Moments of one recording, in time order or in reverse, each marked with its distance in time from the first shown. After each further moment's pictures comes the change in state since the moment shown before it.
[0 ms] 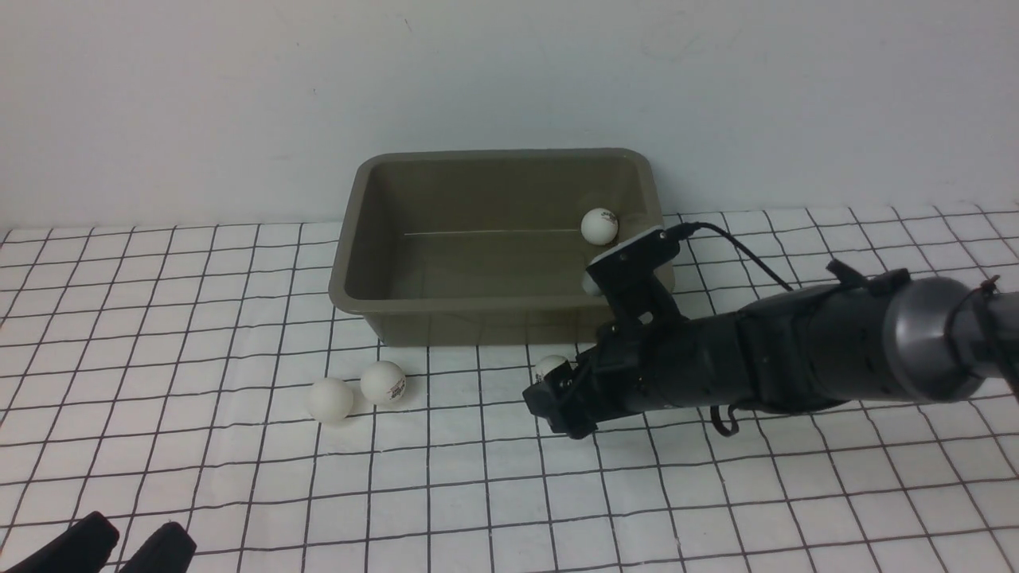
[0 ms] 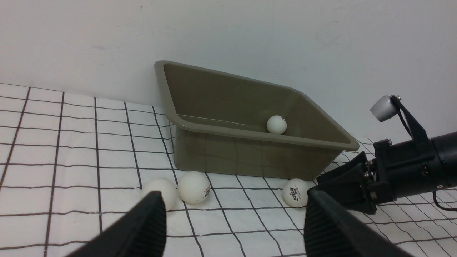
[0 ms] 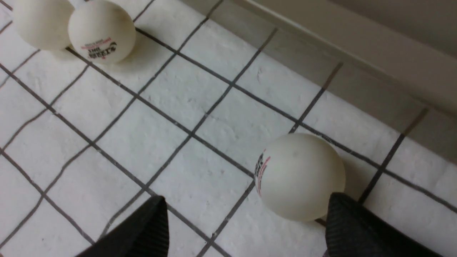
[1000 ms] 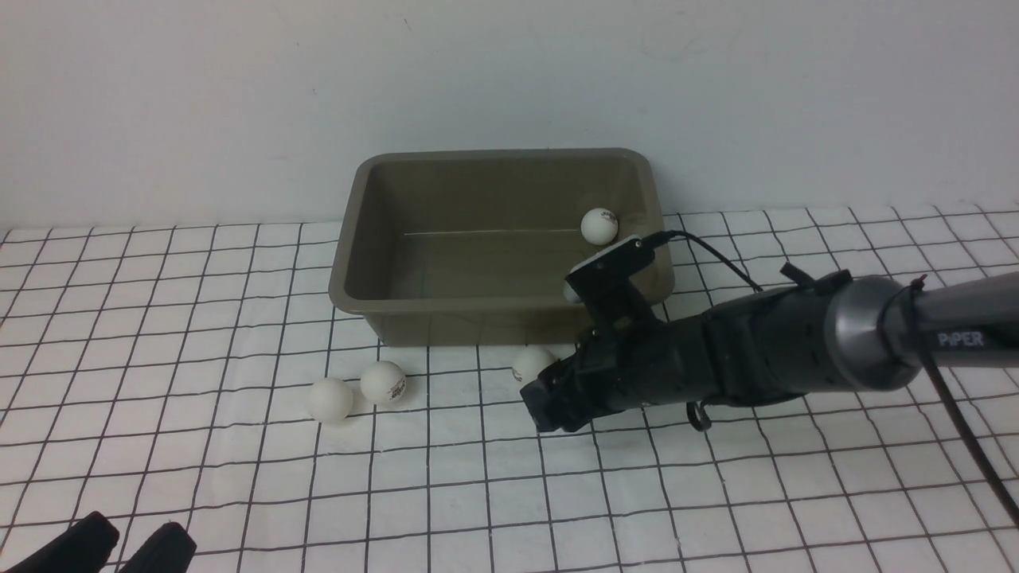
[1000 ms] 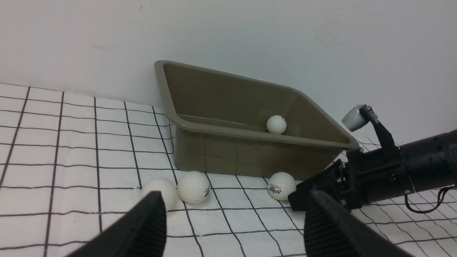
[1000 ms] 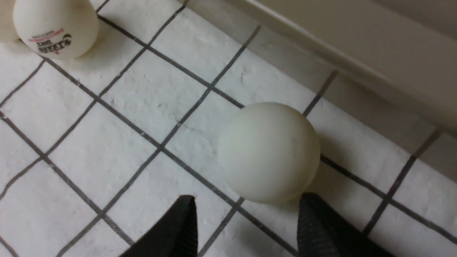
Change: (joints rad) right arm 0.000 0.118 -0.094 0.000 -0.007 -0.024; left arm 0.000 0.000 0.000 0.000 0.000 0.000
